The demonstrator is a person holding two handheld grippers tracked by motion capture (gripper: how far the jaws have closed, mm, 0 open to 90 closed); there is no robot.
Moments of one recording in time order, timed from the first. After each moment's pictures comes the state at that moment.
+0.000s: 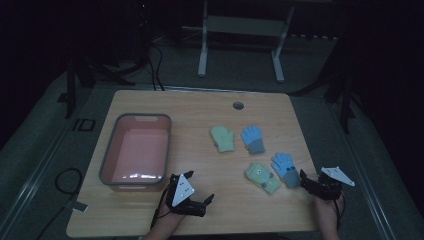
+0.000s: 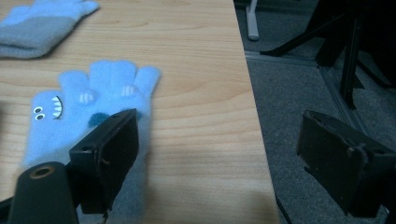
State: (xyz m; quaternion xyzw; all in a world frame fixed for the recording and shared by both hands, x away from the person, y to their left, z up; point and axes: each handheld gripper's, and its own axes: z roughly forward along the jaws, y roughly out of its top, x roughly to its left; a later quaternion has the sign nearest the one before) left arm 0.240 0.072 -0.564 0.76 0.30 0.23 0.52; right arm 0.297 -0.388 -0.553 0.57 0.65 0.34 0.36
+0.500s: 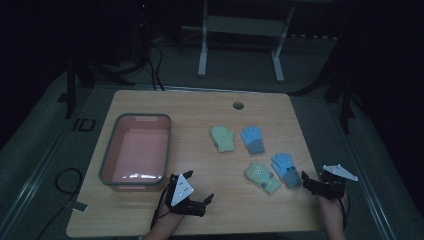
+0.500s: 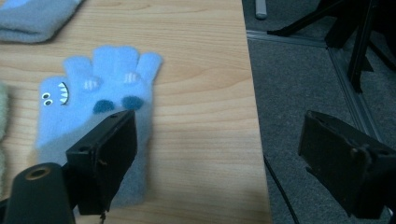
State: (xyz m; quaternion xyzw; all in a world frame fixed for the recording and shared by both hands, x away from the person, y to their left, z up) left arm 0.241 0.073 -0.564 0.76 0.31 0.23 0.53; right arm 0.297 -0.392 -0.538 0.58 0.68 0.31 0.32
